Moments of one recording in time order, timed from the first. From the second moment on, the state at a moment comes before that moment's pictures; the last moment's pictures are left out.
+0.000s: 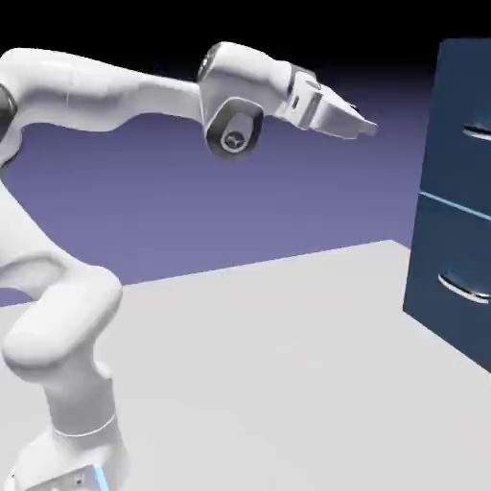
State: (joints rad) arm -0.68 -0.64 0.63 -2.31 0.64 3.05 0.71
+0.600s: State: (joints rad) arm -1.34 -0.70 1.21 -1.83 1.25 3.06 0.69
